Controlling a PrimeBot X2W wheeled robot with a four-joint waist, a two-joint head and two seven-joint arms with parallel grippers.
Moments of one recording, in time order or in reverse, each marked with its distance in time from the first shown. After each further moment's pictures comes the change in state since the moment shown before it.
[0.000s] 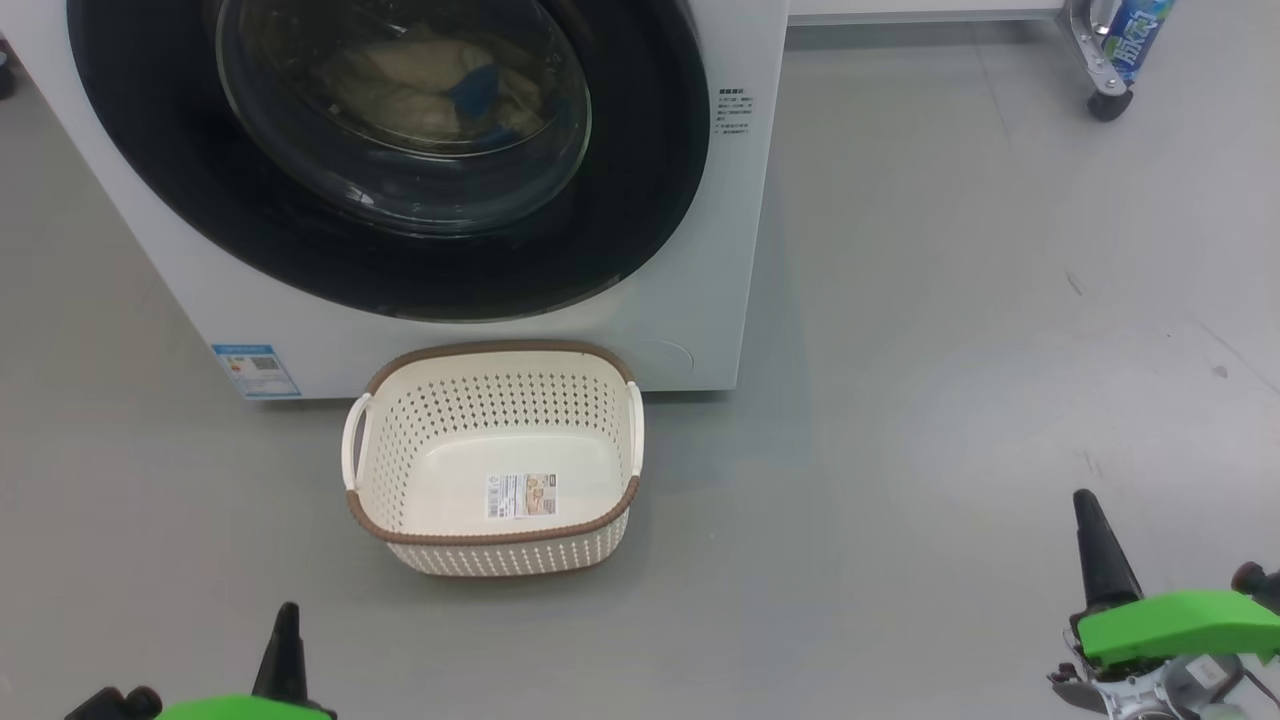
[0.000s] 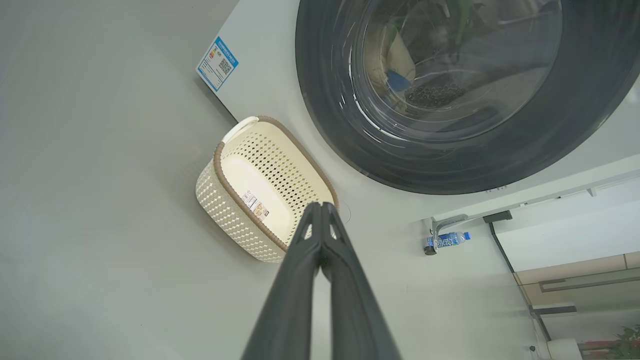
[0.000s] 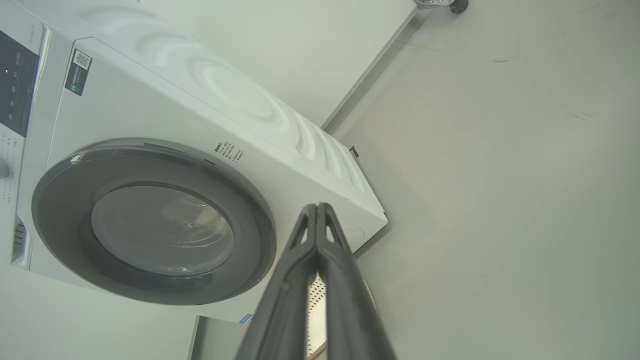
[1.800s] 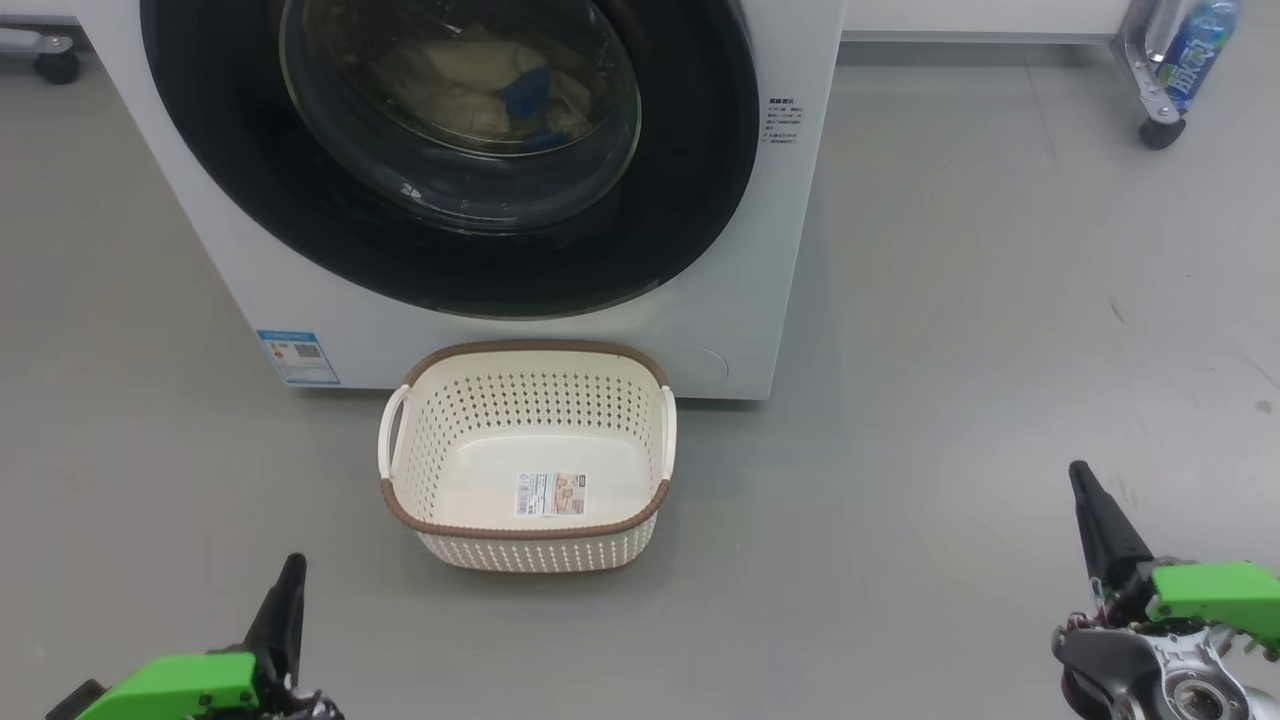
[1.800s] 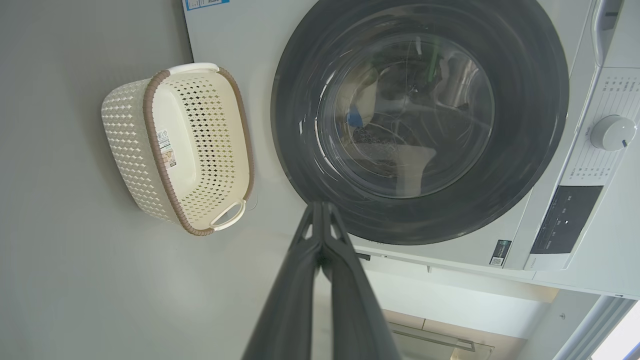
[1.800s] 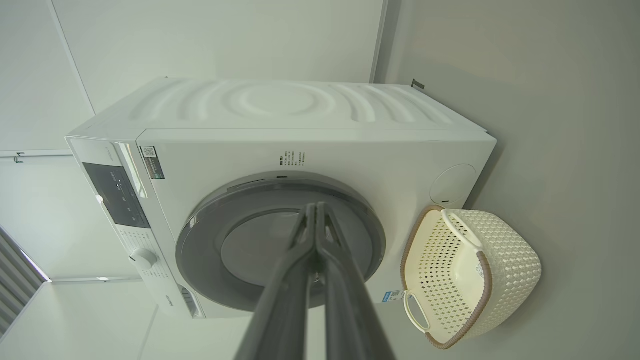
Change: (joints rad) left arm -0.070 0.002 0.045 -0.011 -0.574 -0.001 0.145; right arm -0.065 0.000 -0.039 0.035 0.580 -0.001 0.150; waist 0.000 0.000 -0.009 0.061
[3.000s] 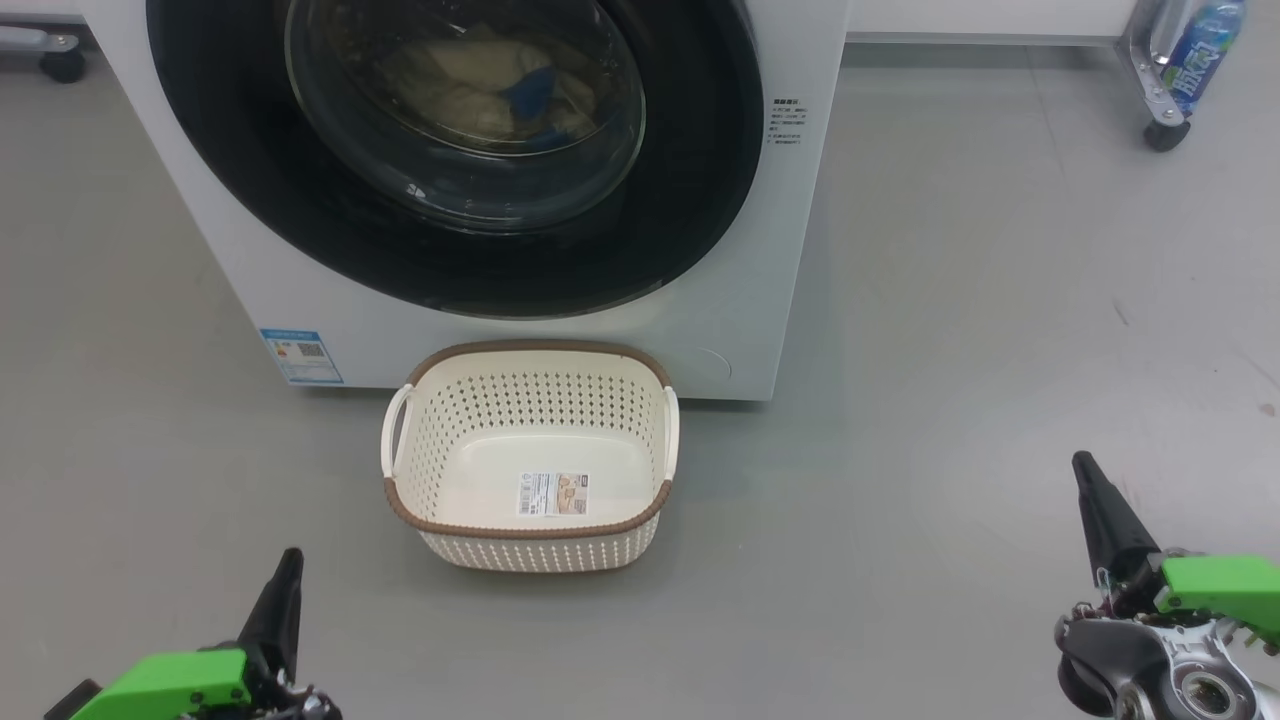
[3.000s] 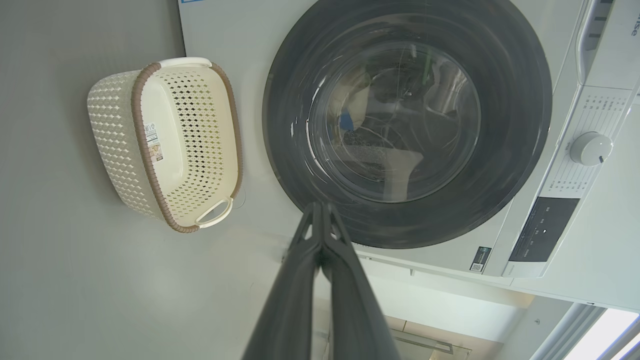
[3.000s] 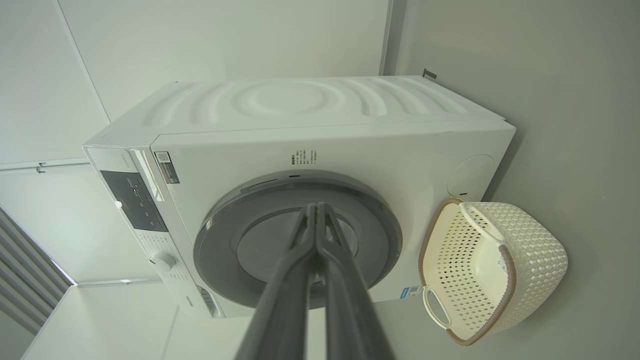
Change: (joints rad) left arm -0.008 0.000 0.010 -0.004 -0.062 0.000 0.013; right arm -0.018 0.000 -0.013 0.005 0.063 0.000 0.025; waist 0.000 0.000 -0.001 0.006
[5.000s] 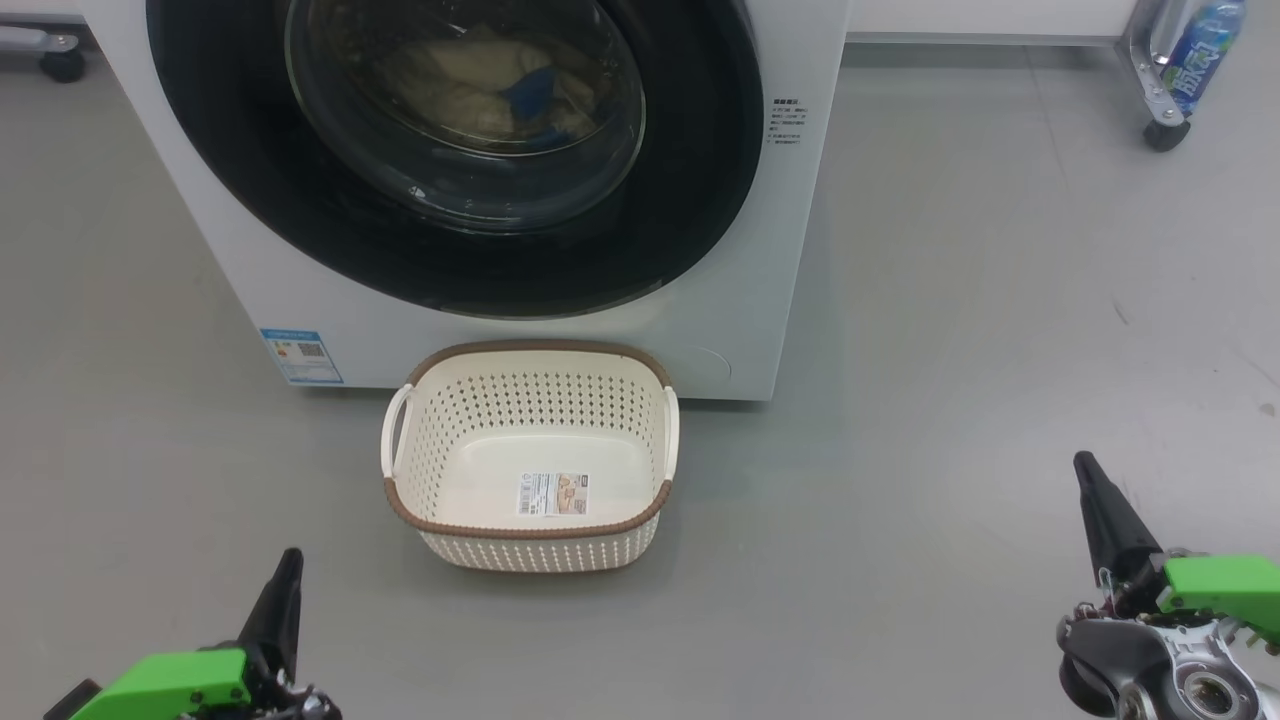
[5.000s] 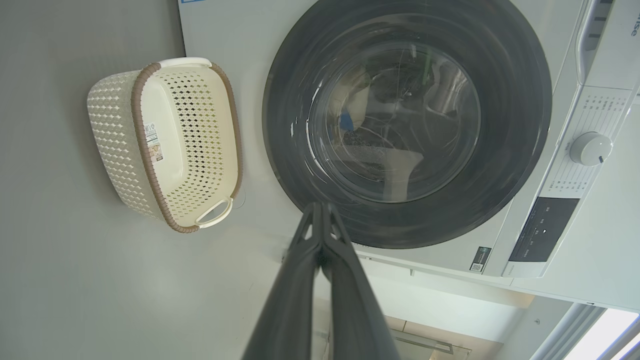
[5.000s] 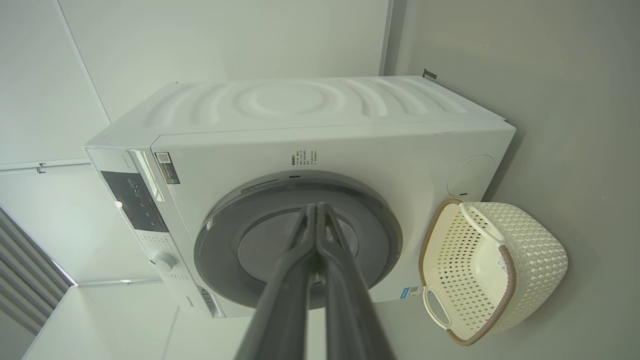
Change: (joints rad) left arm 0.000 0.000 0.000 0.000 0.000 0.000 0.000; right arm 0.000 0.000 -0.006 0.000 -0.002 0.000 0.006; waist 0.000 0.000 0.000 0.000
